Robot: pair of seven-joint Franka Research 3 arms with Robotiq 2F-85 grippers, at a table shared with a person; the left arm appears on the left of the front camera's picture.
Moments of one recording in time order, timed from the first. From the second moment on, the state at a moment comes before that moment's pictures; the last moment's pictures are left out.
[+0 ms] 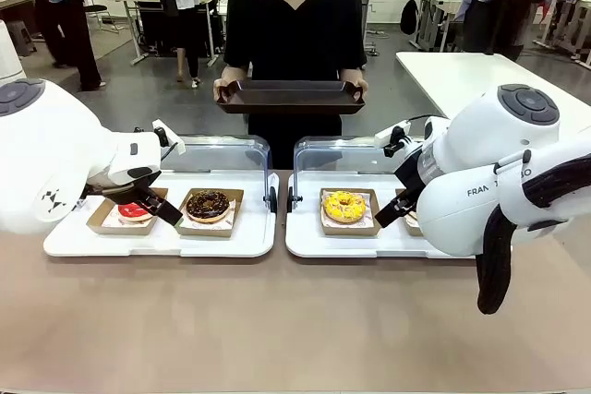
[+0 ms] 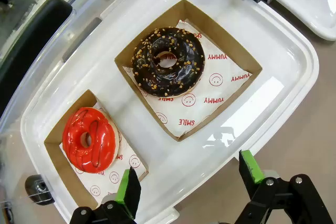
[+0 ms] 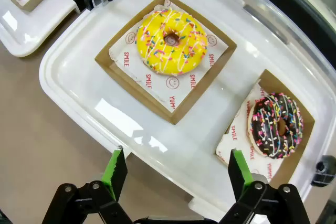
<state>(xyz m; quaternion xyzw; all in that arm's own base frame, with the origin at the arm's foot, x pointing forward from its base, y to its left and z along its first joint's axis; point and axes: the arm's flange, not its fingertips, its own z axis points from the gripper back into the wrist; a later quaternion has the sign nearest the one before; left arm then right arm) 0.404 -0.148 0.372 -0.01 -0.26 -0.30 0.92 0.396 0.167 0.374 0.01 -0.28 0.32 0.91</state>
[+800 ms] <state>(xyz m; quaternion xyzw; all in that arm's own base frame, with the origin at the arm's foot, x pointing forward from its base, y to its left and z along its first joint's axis) 0.404 -0.148 0.372 -0.01 -0.26 -0.30 0.92 0.396 0.167 0.374 0.01 -0.28 0.32 0.91</state>
